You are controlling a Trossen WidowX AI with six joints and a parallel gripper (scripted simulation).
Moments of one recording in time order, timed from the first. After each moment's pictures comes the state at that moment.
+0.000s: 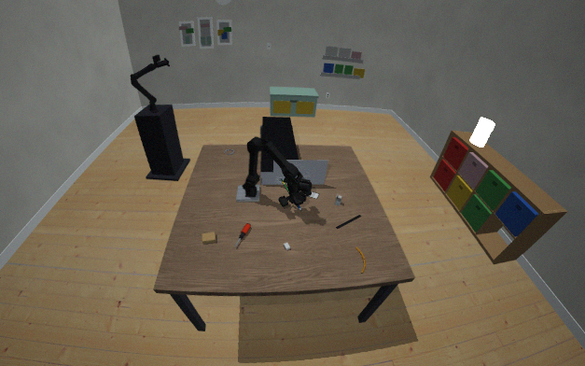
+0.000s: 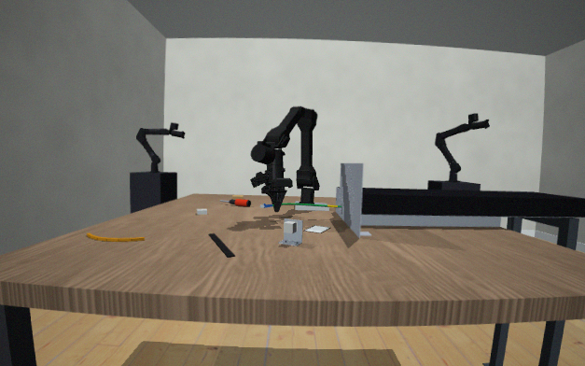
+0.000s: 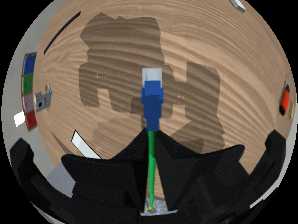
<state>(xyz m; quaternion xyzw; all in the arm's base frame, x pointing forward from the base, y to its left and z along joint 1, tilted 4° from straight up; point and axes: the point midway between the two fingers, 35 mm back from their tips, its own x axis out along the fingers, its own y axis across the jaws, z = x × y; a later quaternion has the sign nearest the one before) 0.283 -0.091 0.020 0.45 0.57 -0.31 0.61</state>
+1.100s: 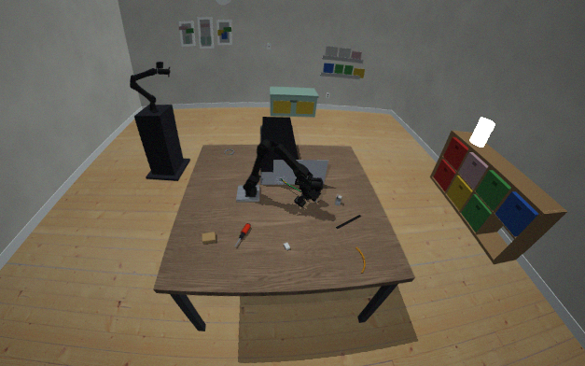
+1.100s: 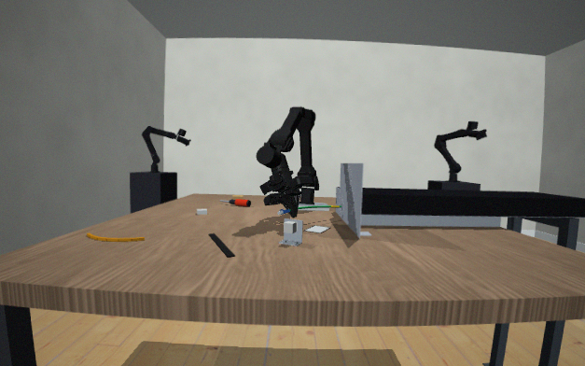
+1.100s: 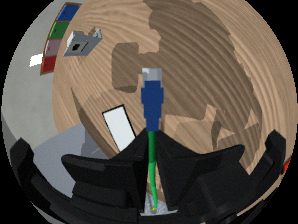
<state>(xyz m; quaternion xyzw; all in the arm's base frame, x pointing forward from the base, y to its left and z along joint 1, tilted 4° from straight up) 0.363 -0.031 0.016 0.41 0.61 -0.09 0.67</state>
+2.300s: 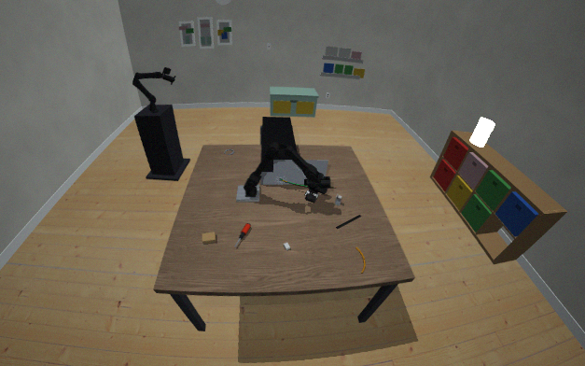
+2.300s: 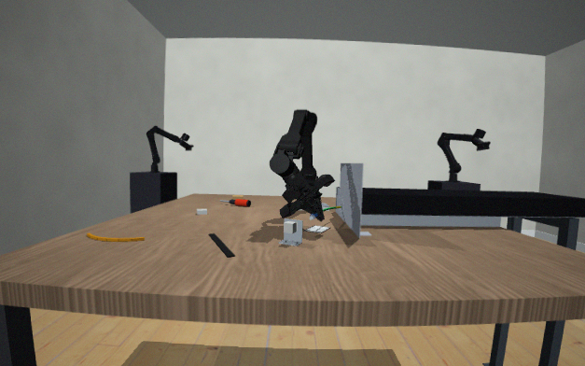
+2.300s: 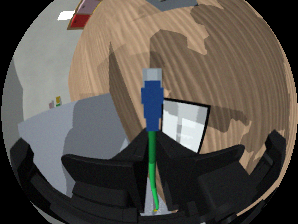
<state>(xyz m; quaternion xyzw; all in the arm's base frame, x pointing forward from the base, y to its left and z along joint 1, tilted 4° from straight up) 0.404 0.045 0.014 0.38 0.63 0.11 0.67</state>
